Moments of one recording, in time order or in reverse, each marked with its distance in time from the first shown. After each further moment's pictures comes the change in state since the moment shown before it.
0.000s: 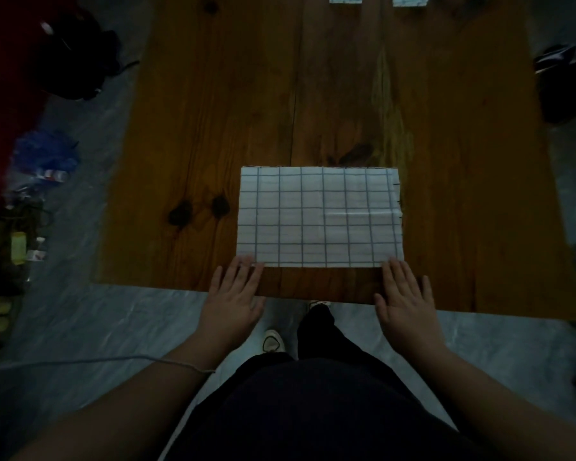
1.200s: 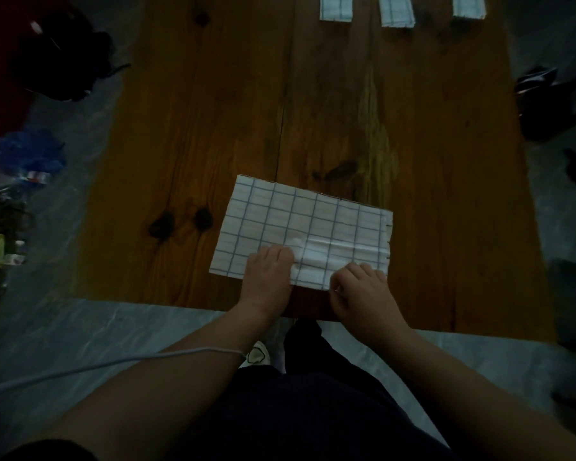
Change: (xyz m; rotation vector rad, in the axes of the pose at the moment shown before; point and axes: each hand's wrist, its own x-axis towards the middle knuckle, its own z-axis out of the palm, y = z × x) left_hand 0.090 0.087 -0.054 -0.253 0.236 0.026; right_hand 0.033 -0.048 -0.071 0.212 0.146 -0.321
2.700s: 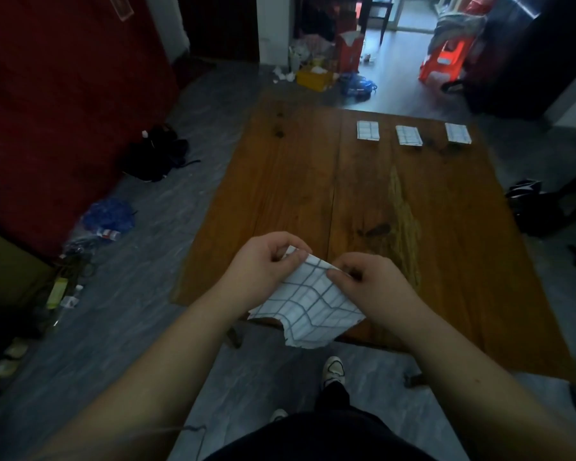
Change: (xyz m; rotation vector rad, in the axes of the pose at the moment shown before) left_hand -0.118 -0.024 -0.265 -0.742 0.061 -0.073; right_hand -0.030 -0.199 -0.121 0.353 0.059 -0.066
